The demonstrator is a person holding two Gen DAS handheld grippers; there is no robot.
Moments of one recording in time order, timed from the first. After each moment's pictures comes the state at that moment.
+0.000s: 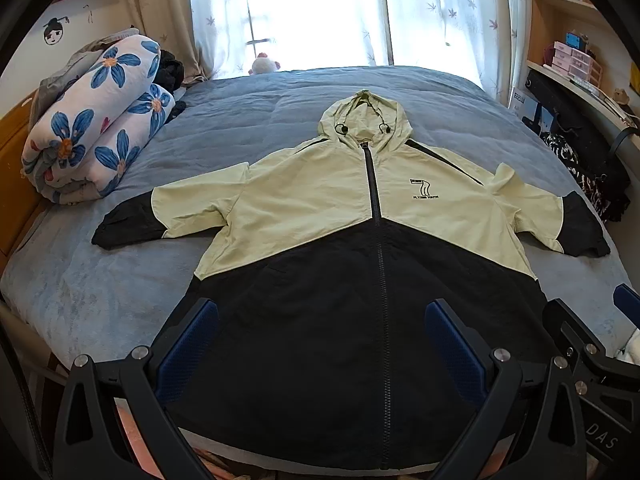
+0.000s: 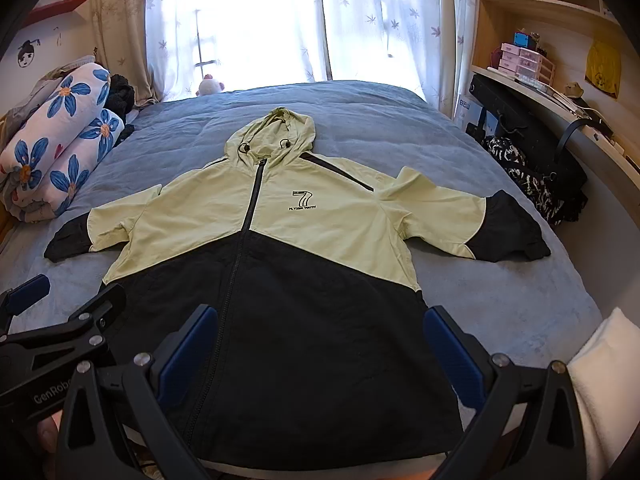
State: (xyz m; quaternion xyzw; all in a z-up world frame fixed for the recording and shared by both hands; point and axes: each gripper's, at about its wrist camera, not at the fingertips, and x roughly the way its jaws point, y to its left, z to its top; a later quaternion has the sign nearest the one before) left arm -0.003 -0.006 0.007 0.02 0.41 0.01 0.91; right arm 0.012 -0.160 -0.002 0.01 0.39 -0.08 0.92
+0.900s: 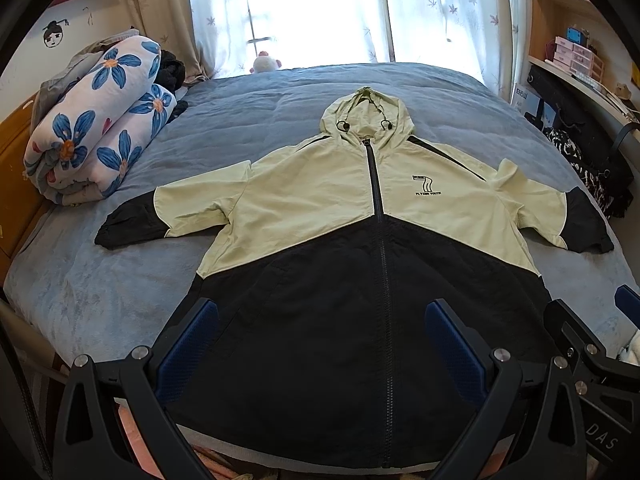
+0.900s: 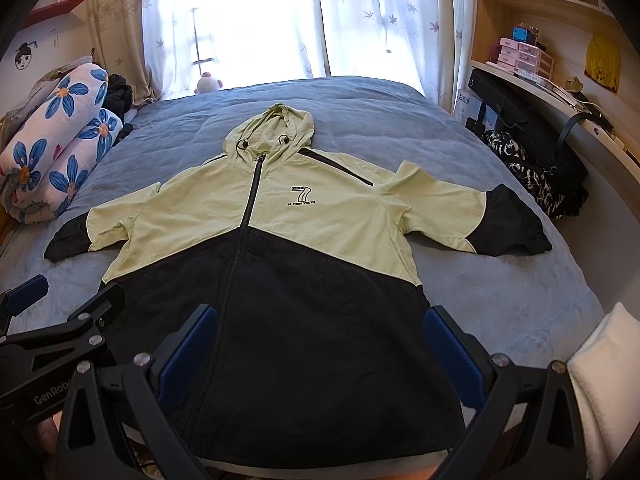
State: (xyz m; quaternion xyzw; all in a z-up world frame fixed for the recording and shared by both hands) left arm -0.004 -0.004 0.006 0.02 0.41 0.01 0.91; right arm 0.012 -0.162 -0.007 0.02 0.40 -0.08 0.91
